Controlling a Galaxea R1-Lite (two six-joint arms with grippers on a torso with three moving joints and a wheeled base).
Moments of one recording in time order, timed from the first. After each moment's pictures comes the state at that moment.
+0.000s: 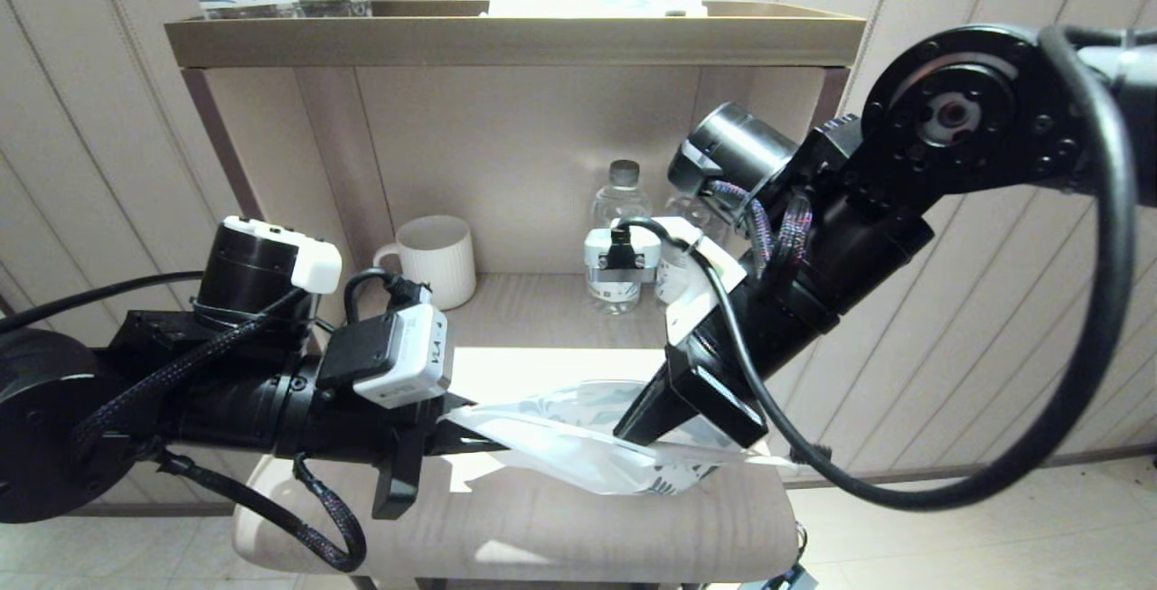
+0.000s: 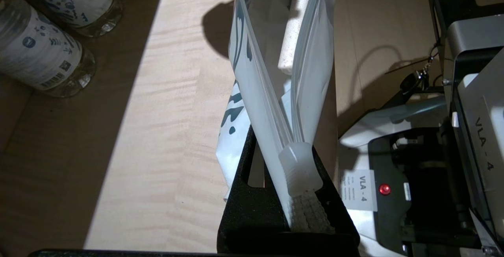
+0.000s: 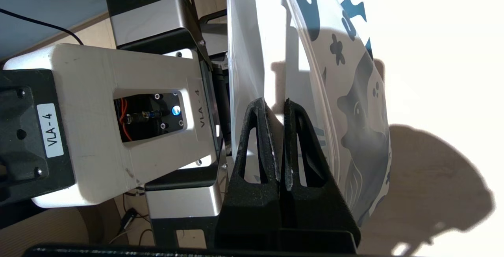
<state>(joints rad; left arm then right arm) -0.53 1.60 -0.84 -0.20 -0.76 0.79 0.66 1.95 -1.97 1.09 0.58 -0.47</state>
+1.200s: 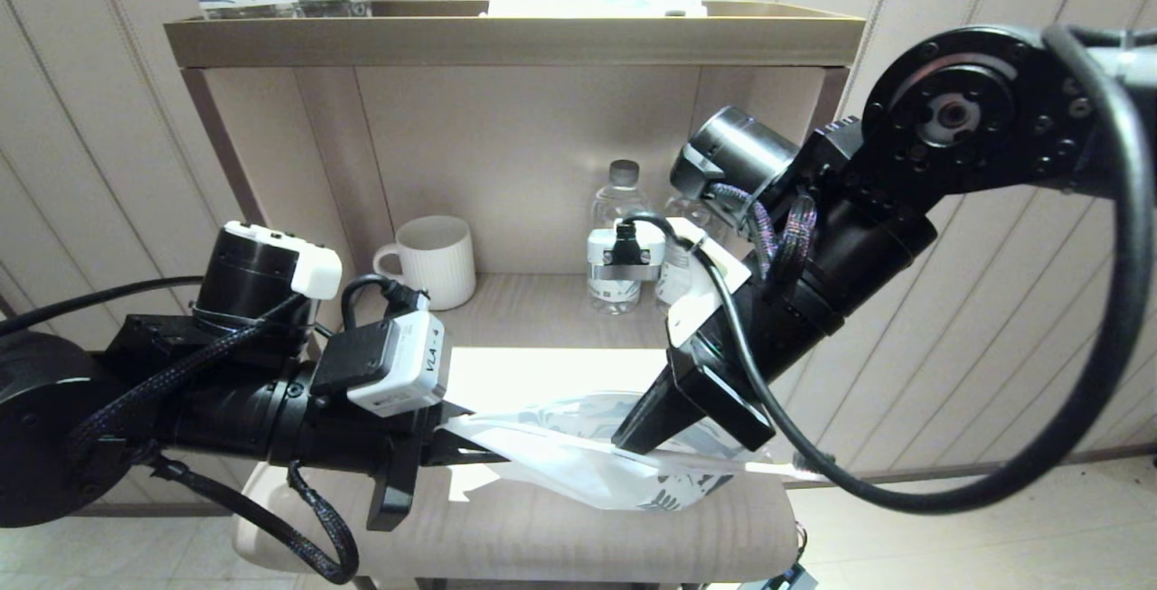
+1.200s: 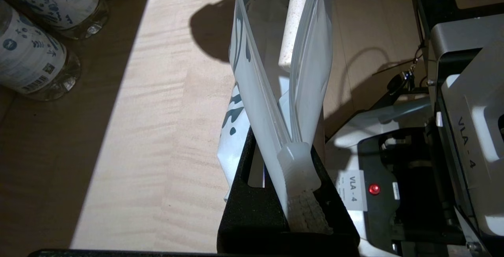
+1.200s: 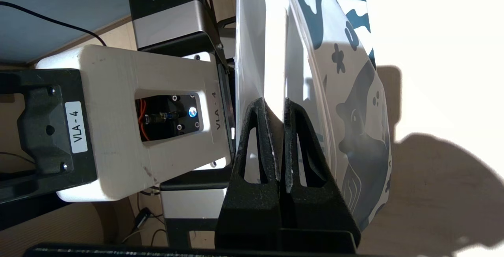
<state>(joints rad) -0.53 1.59 -0.83 -0.18 -0.79 0.79 0.66 1.95 -1.96 1.11 0.64 -0.47</state>
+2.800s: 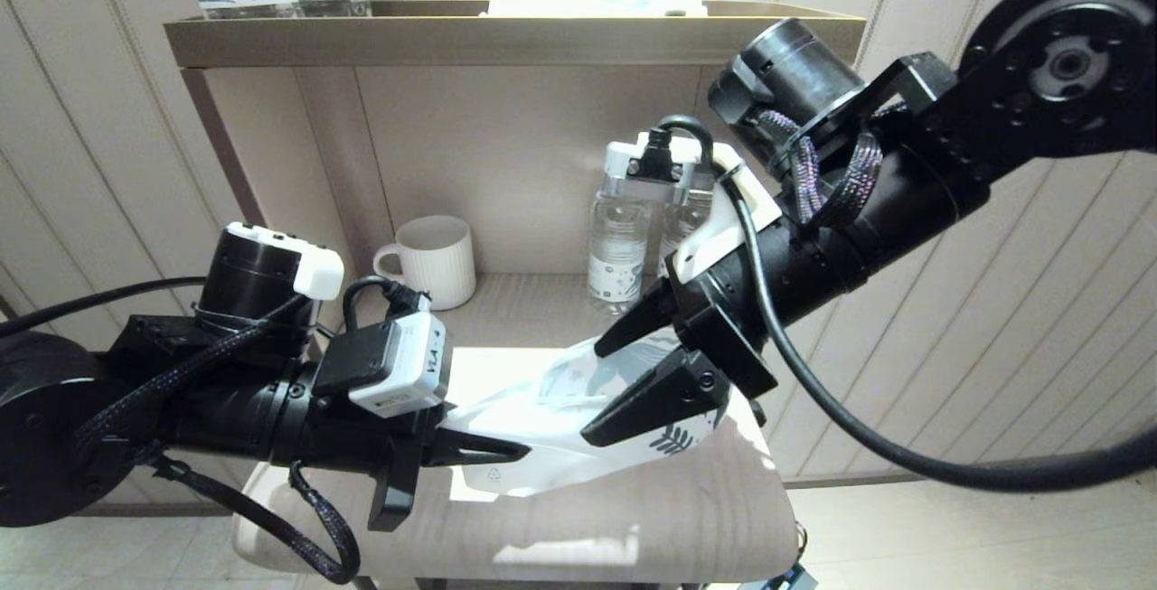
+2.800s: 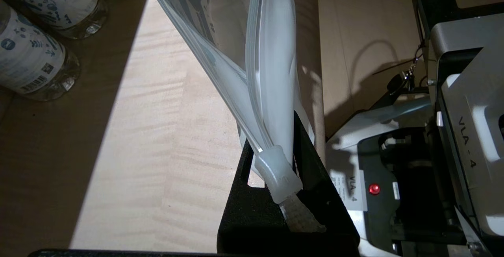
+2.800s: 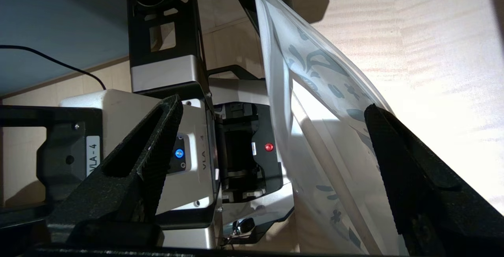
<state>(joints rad) -0.53 1.60 -0.84 -0.18 -0.79 0.79 0.66 1.87 -1.96 0.95 0.68 -0.42</state>
